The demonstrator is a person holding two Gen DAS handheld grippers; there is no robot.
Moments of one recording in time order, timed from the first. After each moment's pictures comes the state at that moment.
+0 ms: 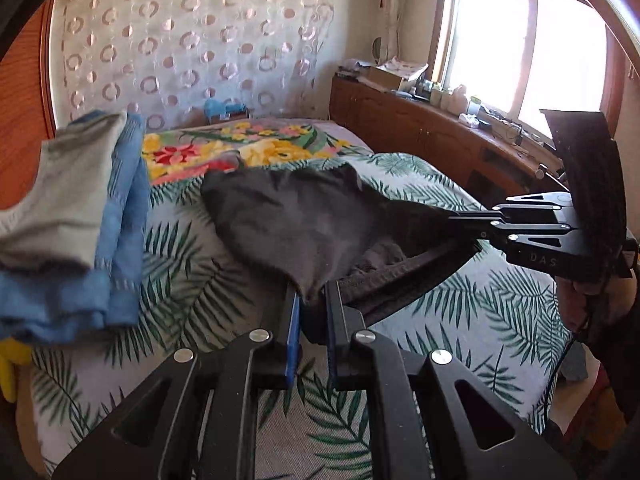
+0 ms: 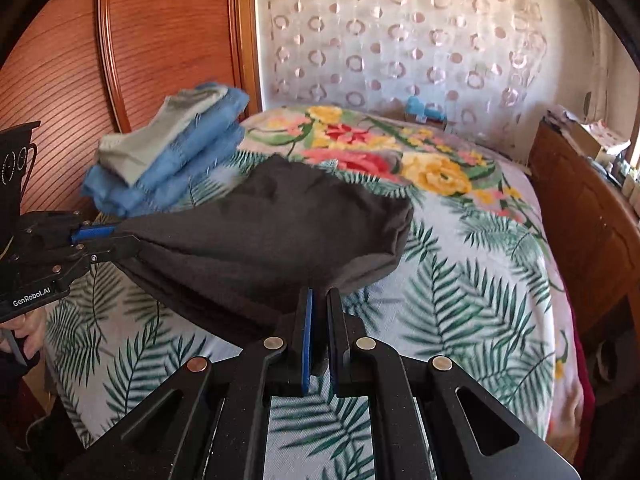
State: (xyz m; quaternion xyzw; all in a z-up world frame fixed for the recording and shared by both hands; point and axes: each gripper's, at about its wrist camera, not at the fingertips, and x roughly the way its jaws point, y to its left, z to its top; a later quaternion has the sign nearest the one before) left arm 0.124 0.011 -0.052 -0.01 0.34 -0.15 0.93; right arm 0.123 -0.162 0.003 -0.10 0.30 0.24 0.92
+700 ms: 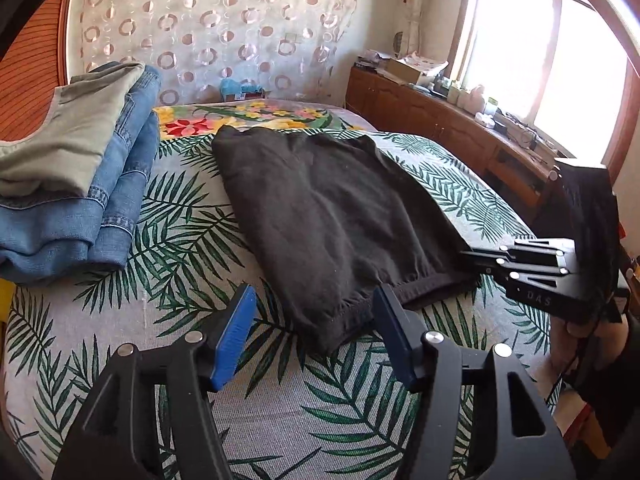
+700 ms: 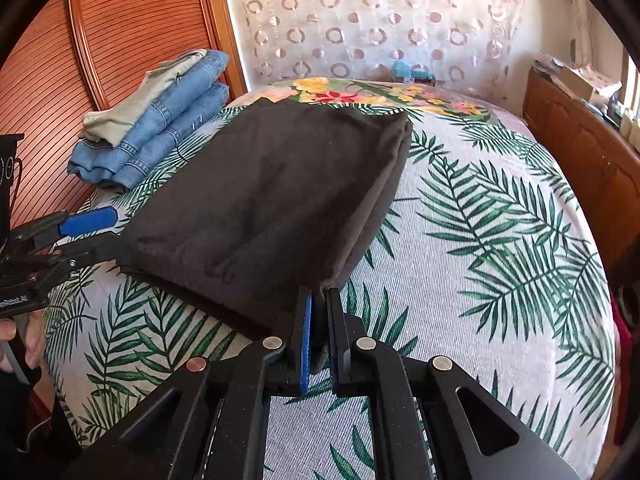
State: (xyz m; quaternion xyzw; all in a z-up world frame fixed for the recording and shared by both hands) left arm 0.120 0.016 -0.083 -0.04 0.36 -0.12 0.92; right arm 0.132 -0.171 -0.050 -0.04 0.35 0.23 0.91
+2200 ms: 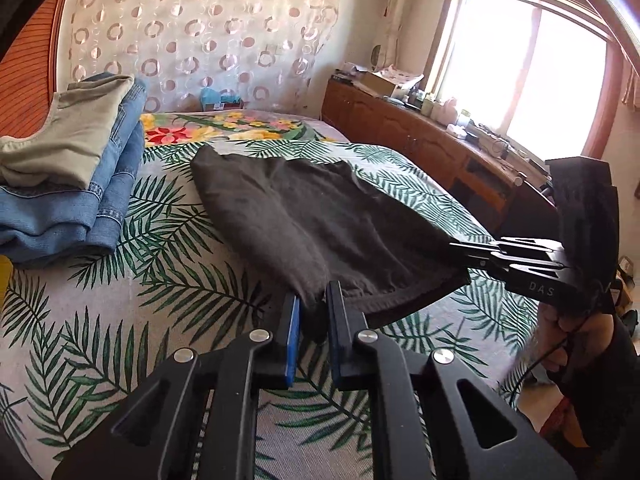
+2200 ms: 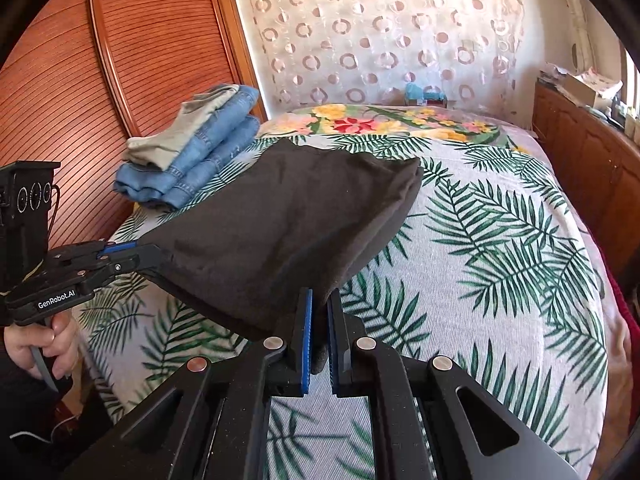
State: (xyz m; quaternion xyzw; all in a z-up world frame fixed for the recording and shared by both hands) left arm 0.077 0.008 -0.063 -0.06 0.34 -0.17 0.92; right arm 0.079 -0.198 -0.034 0.00 0.30 0.27 0.92
